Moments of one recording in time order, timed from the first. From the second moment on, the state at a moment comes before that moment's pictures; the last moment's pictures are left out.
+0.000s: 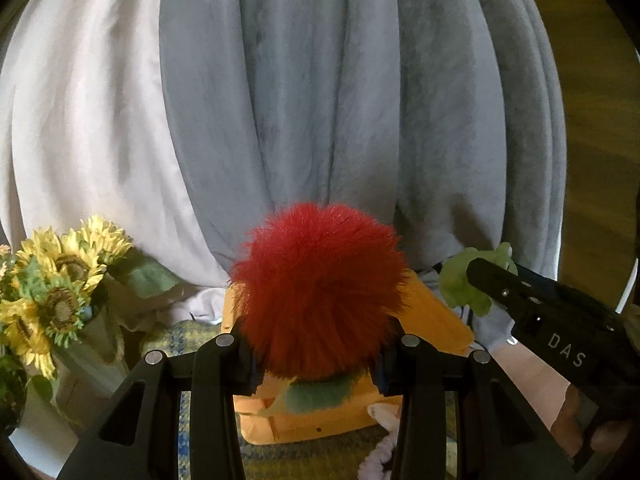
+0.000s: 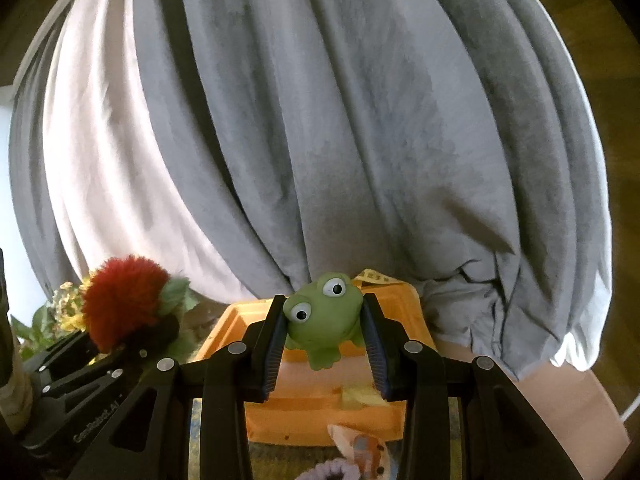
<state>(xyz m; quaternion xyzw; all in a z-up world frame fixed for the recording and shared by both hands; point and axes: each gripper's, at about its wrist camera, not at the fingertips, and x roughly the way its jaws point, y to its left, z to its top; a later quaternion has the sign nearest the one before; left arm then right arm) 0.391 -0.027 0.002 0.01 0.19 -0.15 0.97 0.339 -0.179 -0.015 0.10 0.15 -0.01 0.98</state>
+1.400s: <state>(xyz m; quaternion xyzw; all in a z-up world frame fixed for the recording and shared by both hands) 0.483 -0.048 -0.054 0.06 0.31 -0.14 0.94 0.446 -0.210 -0.063 0.10 0.28 -0.06 0.95</state>
